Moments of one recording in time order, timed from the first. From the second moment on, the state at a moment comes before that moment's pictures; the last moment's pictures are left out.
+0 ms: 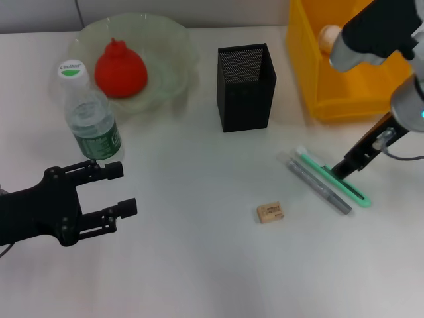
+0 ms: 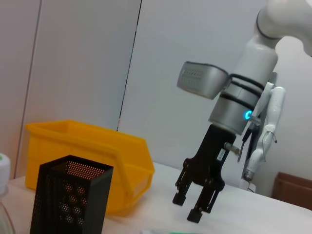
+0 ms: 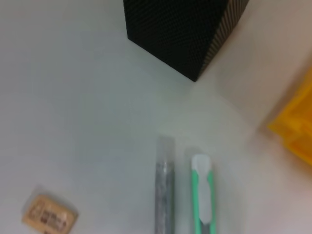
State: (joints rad) left arm -0.34 -2.00 0.65 0.49 1.90 1.81 -1.07; right arm 0.66 2.09 -1.42 -1.26 -2.77 -1.54 2.64
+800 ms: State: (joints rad) left arm -0.33 -2.01 0.65 0.49 1.90 1.78 -1.06; right arm 0.70 2.09 -1.43 -1.06 -2.70 -1.37 2.62
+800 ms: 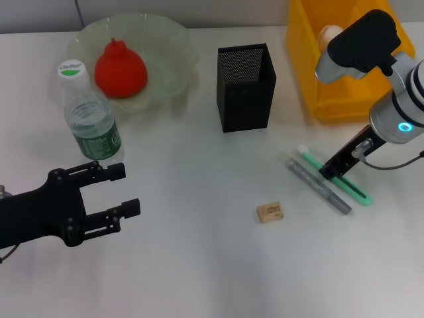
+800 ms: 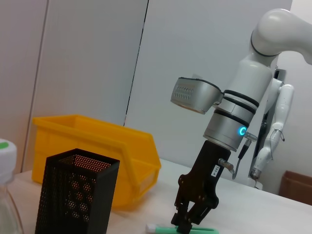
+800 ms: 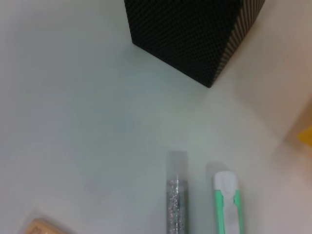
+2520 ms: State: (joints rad) left arm -0.32 -2.02 0.65 0.49 1.90 1.78 -1.06; right arm 0.77 2.08 -0.85 -0.45 -1.57 -1.06 1.54
